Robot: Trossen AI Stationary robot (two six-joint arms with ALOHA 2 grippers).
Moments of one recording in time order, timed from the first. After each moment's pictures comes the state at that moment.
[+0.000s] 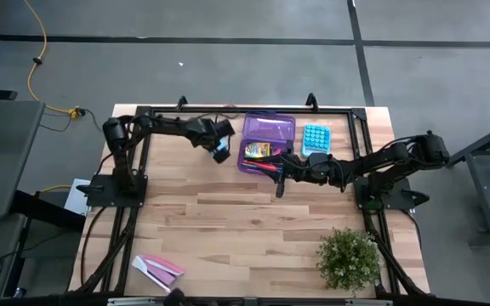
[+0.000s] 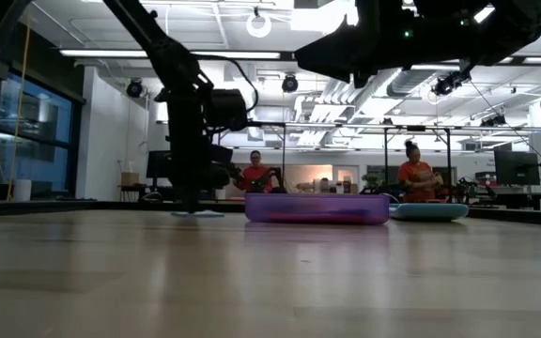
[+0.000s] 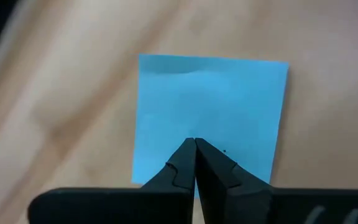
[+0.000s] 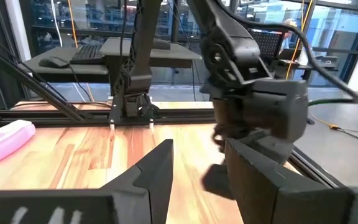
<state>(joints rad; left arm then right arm) 0.56 1.89 1.09 -0.60 -0.31 -0.22 0.03 1.43 0.58 0.83 0.24 -0.09</state>
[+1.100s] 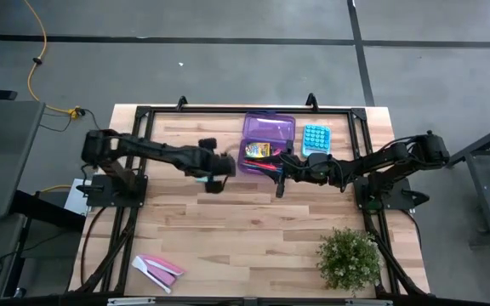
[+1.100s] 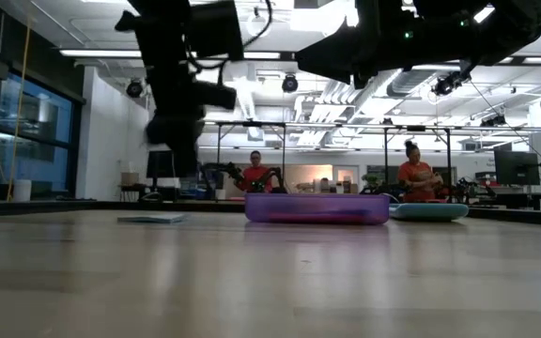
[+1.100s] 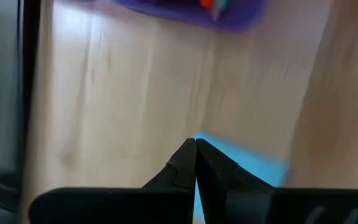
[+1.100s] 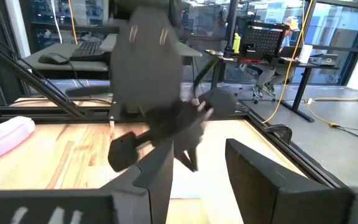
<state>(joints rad) 0.16 1.68 1.09 -0.76 -0.48 -0.02 0.03 1.43 0.58 0.82 0.24 -0.09</state>
